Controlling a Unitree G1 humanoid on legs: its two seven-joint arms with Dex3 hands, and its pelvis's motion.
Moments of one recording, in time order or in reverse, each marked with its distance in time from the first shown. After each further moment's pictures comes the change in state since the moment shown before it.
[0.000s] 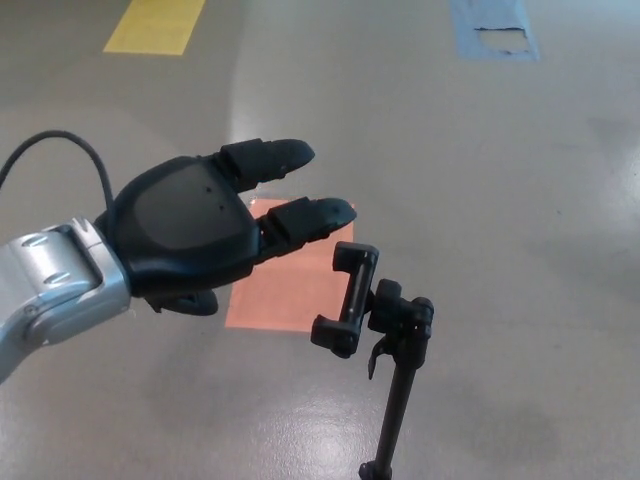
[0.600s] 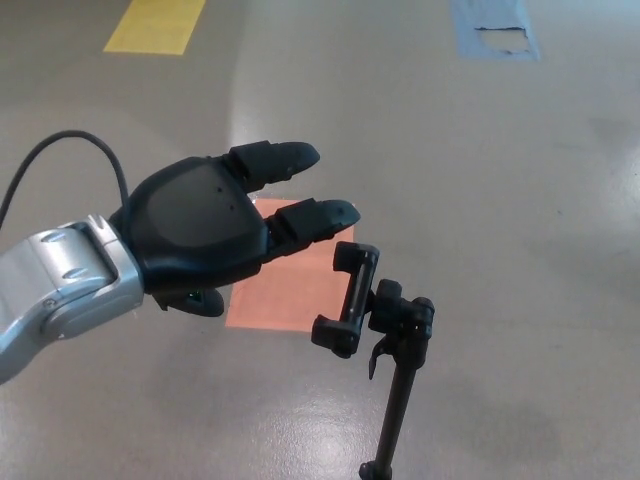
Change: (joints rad) left_arm -0.030 -0.020 -0.037 0.055 0.039 -0.001 0.025; right_arm -0.007 -0.001 -0.012 0.001 -0.002 0.011 0.018
